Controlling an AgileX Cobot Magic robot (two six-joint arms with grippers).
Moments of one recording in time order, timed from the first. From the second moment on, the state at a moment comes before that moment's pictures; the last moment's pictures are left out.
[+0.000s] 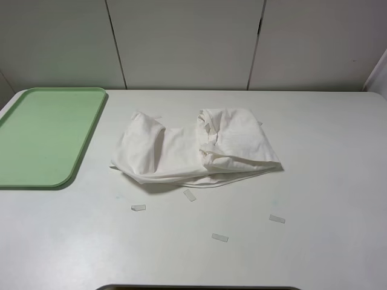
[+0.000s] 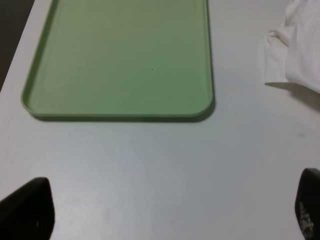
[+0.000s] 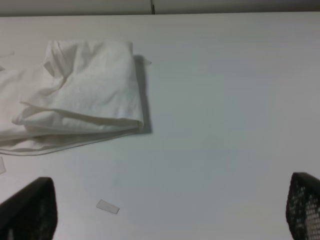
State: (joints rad) left arm 0.05 -0.01 -0.49 0.07 1.05 0.01; right arm 0.04 -0.01 -0.51 0.09 1.06 -0.04
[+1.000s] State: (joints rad) left arm 0.02 0.52 -0.51 -0.25 0.81 0.03; right arm 0.04 -0.01 -0.51 0.09 1.06 -0.03
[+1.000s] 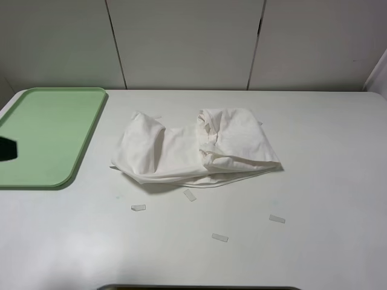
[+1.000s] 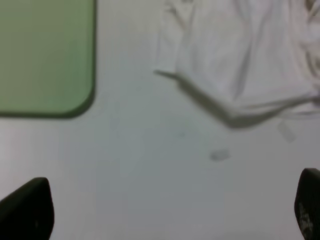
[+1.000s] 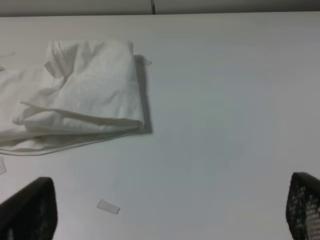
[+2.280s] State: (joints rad) left arm -0.22 1.90 -0.78 -1.49 0.24 1.07; right arm 0.04 -0.01 -0.51 0.07 1.06 -0.03
